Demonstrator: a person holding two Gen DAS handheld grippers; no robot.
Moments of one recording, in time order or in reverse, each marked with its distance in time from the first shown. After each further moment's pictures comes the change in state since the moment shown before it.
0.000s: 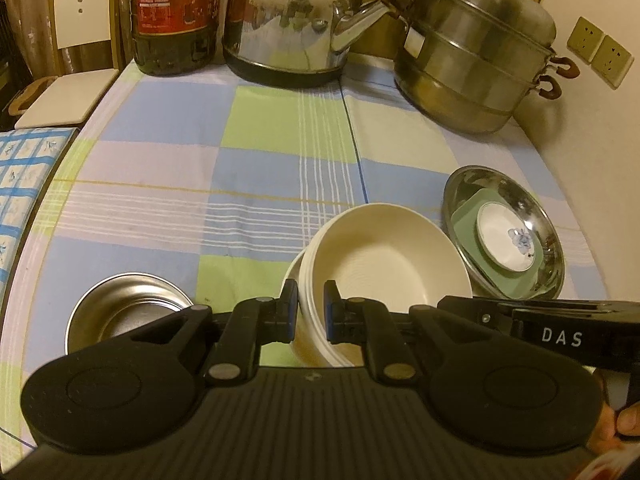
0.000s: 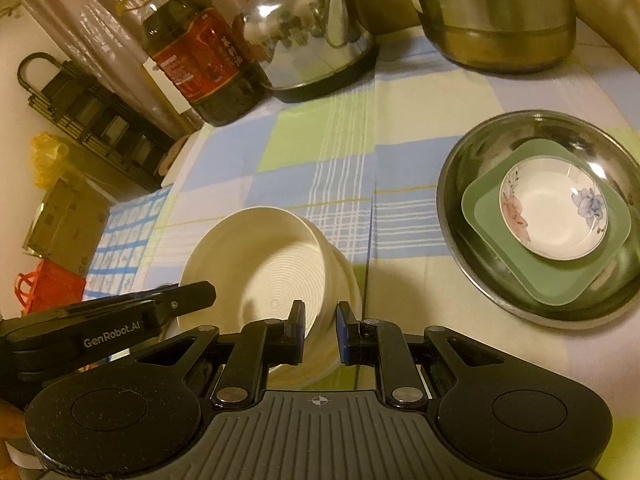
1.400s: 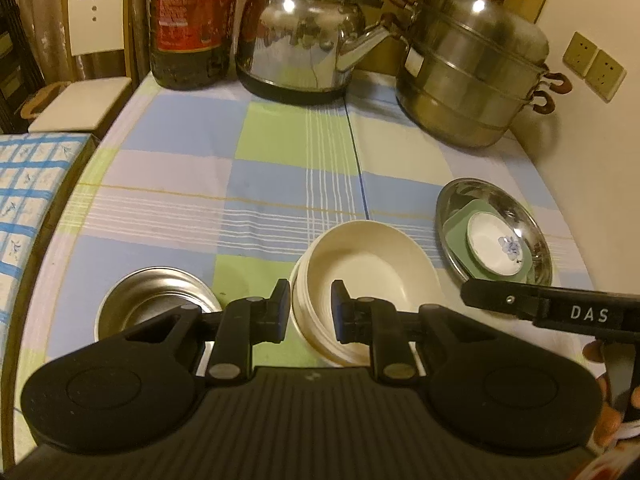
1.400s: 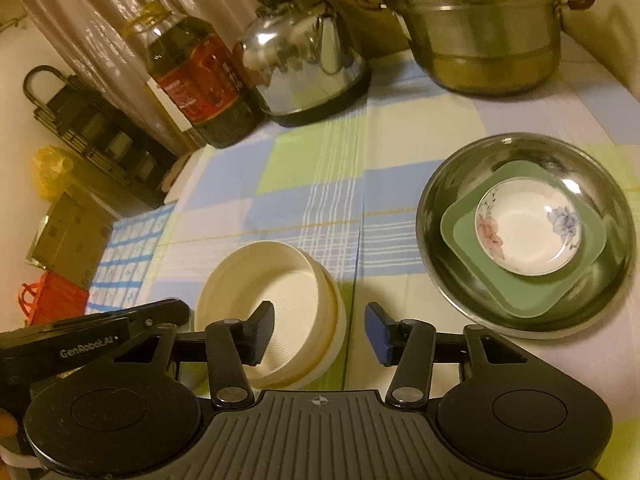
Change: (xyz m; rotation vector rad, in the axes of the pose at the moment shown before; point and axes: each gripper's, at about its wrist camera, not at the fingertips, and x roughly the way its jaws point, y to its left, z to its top) left arm -0.045 0.000 -0.006 -0.014 -0.045 0.019; right arm -0.042 -0.008 0.000 -0.021 -0.075 0.013
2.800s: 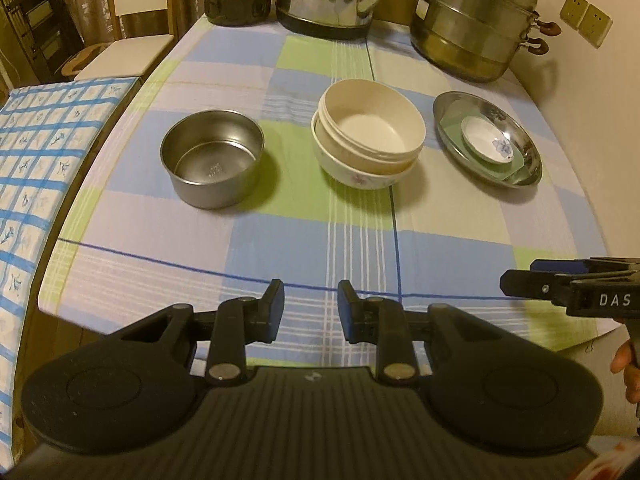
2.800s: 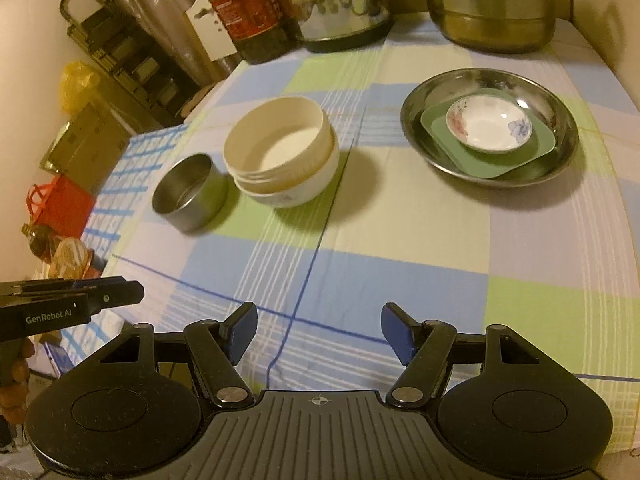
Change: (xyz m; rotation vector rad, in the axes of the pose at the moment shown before) left arm -0.087 -0.017 -0.132 -0.051 0.095 0.094; right arm -0.072 -0.006 -0.106 -0.168 0.159 -0.002
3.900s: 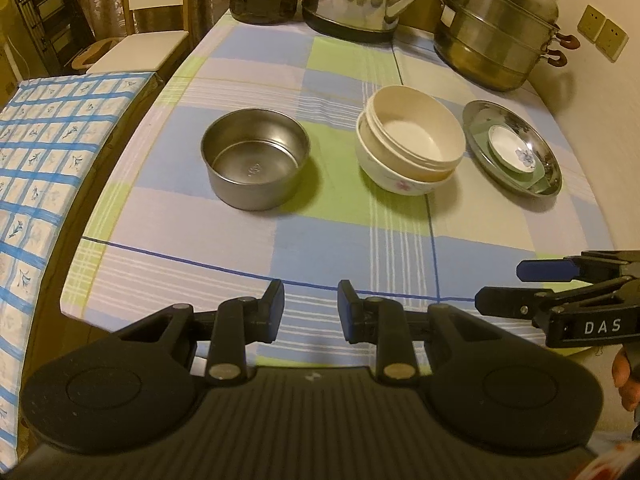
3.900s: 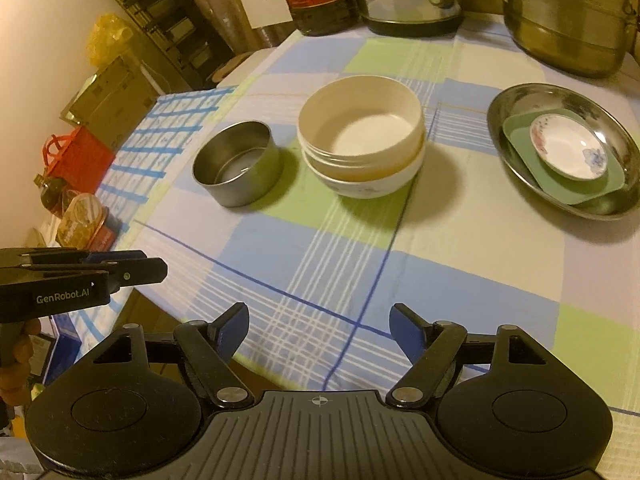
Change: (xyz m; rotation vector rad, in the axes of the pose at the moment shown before) left arm 0.001 0.046 0.005 -0.027 -0.004 0.009; right arm 0.044 0.064 0.013 -0.127 0.062 0.022
